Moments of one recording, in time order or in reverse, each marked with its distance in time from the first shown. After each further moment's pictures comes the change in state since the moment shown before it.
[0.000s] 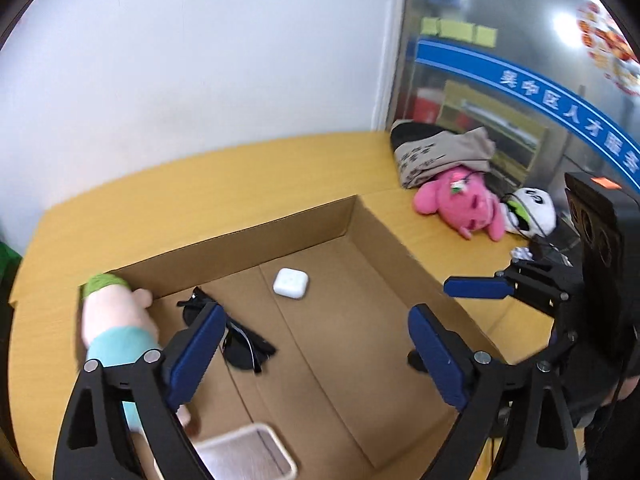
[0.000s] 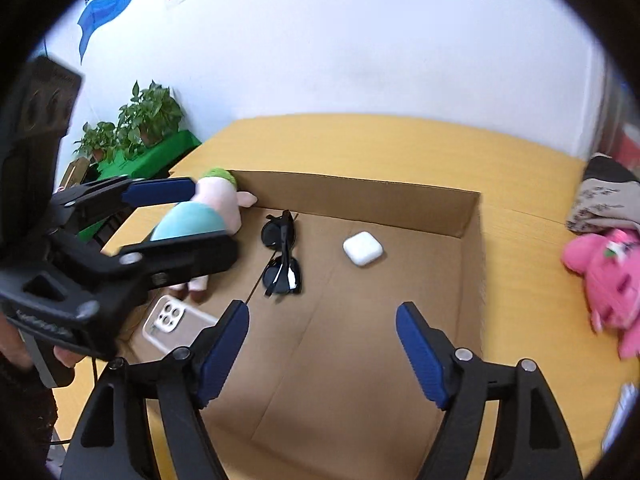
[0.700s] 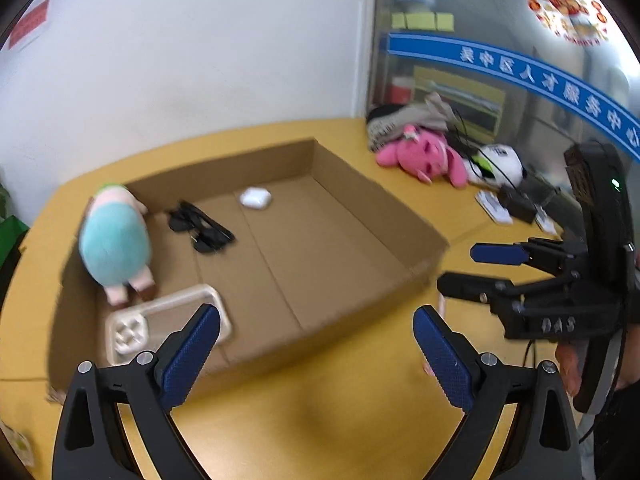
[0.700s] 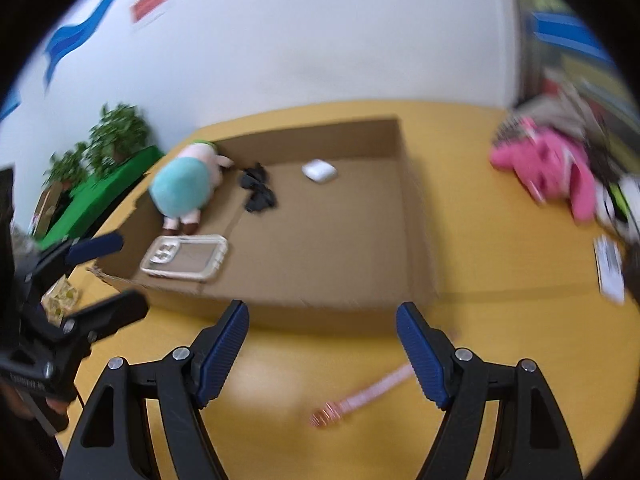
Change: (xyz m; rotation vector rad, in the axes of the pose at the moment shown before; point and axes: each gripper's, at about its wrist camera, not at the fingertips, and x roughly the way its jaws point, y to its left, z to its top) left arm -0.054 -0.079 -0.146 0.014 -0.016 0.002; right arm -0.068 -0.007 -0.154 0.189 -0.045 -0.138
